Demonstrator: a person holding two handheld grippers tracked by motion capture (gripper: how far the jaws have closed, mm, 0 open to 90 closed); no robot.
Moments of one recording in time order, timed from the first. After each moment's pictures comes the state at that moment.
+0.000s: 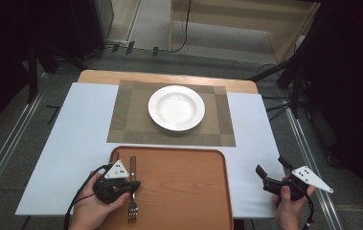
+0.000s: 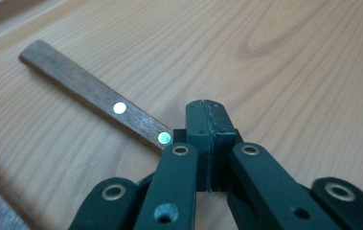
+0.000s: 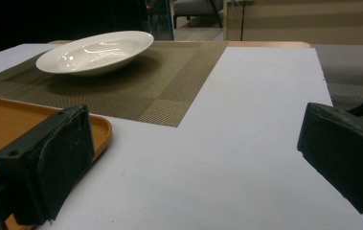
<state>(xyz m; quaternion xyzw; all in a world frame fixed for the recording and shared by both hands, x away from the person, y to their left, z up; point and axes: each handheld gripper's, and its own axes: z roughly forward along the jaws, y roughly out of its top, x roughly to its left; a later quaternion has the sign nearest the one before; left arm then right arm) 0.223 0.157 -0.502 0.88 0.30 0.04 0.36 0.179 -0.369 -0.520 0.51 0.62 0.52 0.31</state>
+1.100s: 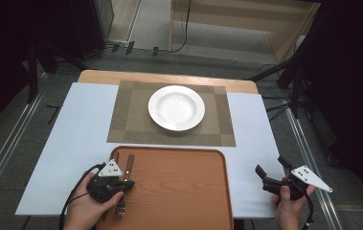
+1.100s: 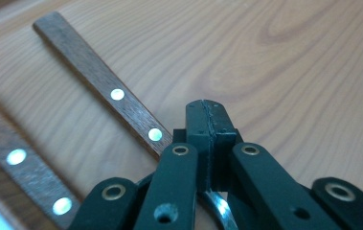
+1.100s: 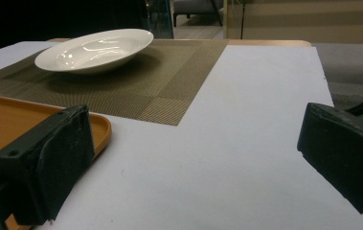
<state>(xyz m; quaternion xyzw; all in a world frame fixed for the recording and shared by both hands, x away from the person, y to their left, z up) 0.229 0.173 -0.505 0.88 0.33 0.03 0.35 0.180 -0.368 -0.520 0.51 0.62 0.51 0.31</state>
